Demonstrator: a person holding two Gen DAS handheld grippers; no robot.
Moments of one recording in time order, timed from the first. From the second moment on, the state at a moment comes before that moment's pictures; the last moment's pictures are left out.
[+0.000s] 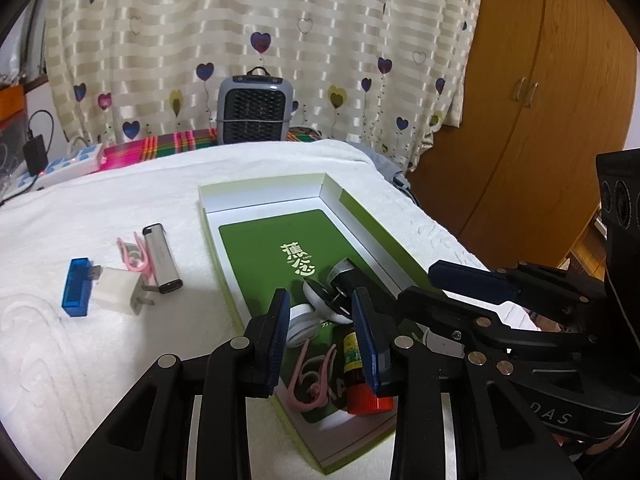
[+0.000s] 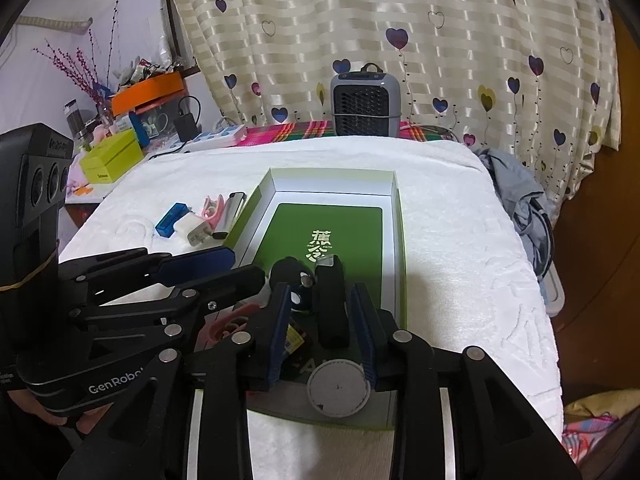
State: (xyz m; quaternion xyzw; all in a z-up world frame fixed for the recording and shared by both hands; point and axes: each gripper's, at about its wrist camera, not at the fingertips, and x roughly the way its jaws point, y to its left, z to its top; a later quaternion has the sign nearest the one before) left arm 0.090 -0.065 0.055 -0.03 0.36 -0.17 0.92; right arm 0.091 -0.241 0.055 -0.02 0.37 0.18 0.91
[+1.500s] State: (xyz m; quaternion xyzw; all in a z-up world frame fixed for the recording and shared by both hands) left arm 0.035 -0.011 0.057 -0.06 0.35 -0.14 0.93; right arm 0.049 -0.233 0.069 -0.02 0.35 0.20 0.91
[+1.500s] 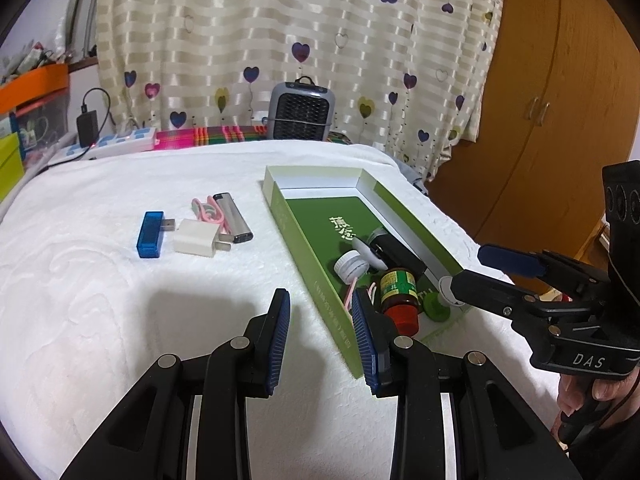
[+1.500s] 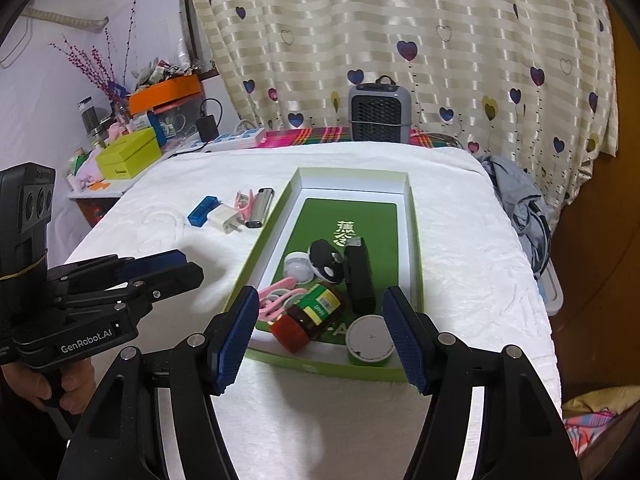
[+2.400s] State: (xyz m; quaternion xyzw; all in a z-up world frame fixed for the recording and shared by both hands) left arm 0.032 0.033 0.060 -0.08 0.34 -0.09 0.93; right arm 0.052 -0.216 0.076 -0.02 0.33 0.22 0.92
